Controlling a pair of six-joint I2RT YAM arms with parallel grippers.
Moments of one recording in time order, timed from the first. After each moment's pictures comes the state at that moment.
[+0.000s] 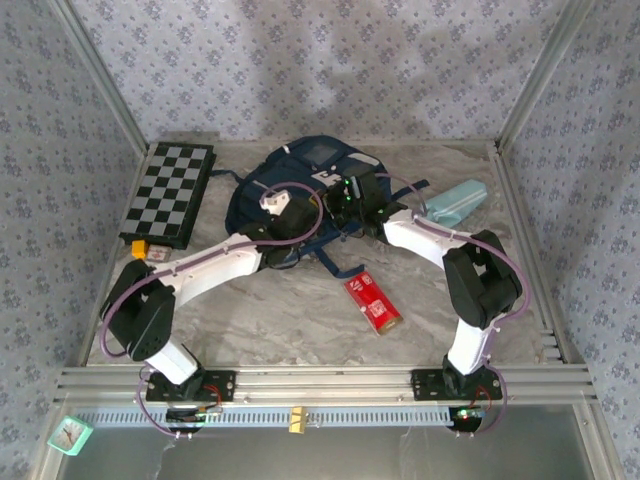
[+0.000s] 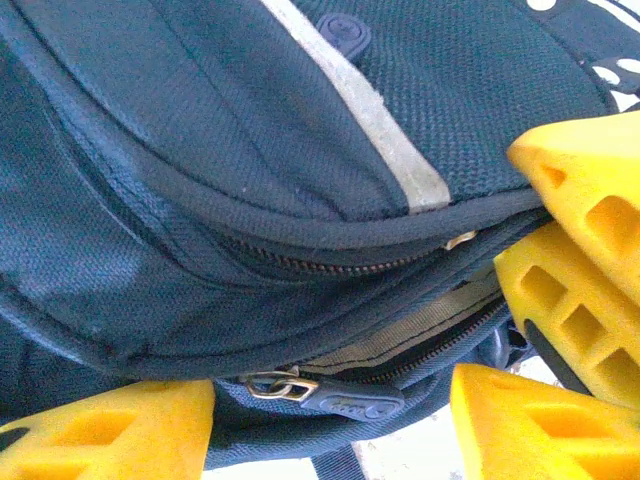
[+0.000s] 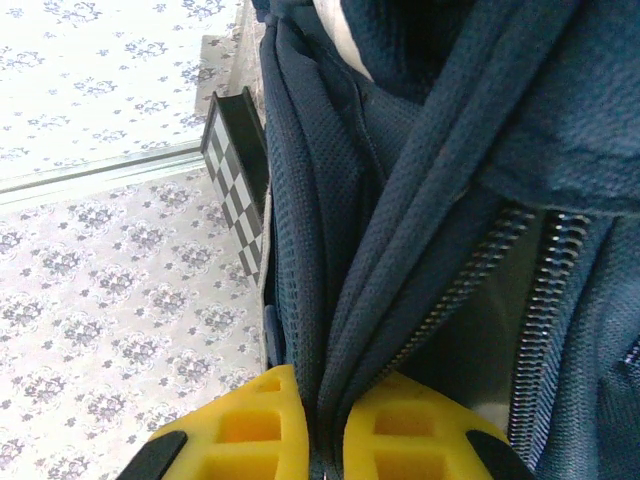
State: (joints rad) left arm -0.81 1.59 1.13 -0.37 -0.40 -1.06; right arm 0.57 1.78 1.22 0.06 -0.30 1.49
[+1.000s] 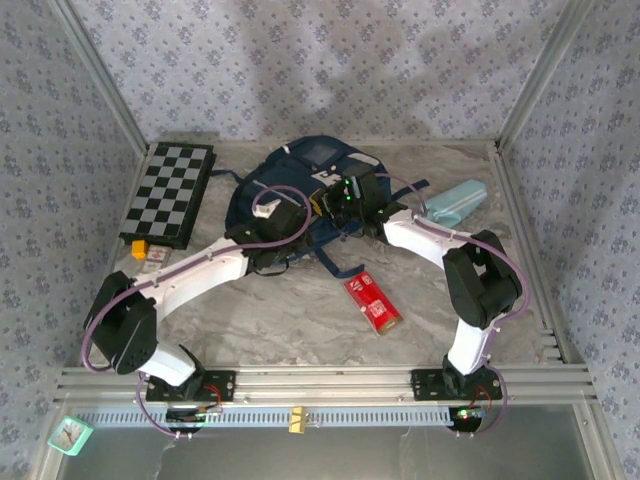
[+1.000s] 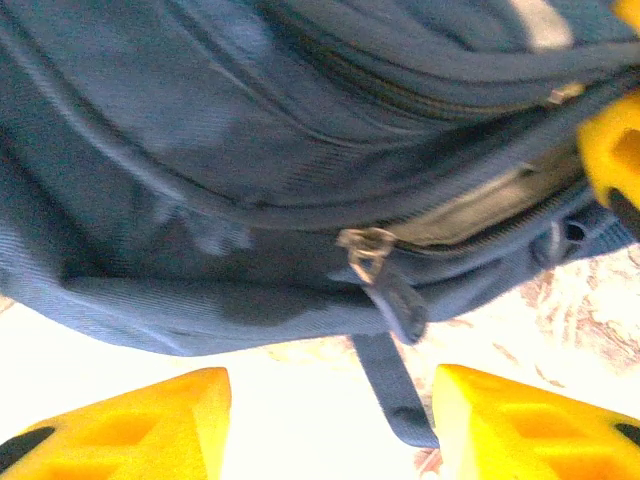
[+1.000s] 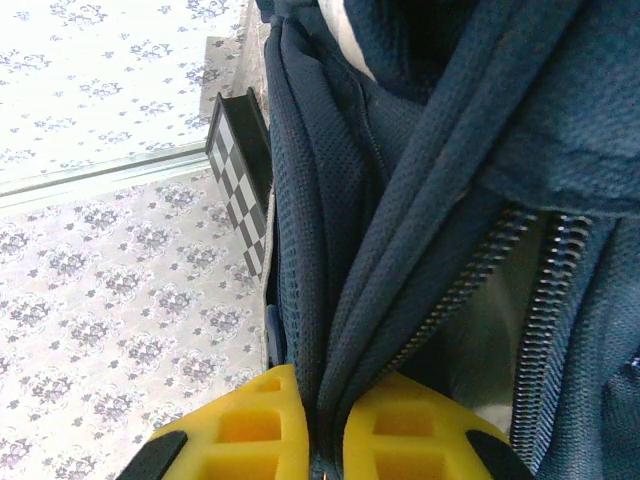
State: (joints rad) left arm -0.80 1.49 1.10 -0.52 -0.27 -1.04; right arm 0.57 1.78 1.22 0.07 -0.30 1.49
